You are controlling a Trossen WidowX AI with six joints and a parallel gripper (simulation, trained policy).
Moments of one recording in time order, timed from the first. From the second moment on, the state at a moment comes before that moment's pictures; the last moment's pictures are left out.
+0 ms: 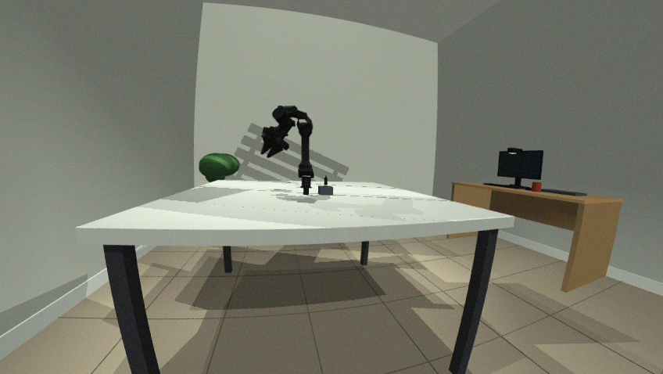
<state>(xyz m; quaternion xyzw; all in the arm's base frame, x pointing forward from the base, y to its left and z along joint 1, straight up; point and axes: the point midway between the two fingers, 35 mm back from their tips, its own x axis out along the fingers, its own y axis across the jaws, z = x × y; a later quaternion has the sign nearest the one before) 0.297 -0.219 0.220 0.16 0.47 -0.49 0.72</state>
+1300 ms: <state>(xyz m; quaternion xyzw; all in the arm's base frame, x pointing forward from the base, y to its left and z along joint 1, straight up) 0.320 -0.136 0.147 0.27 0.57 -0.43 0.65</state>
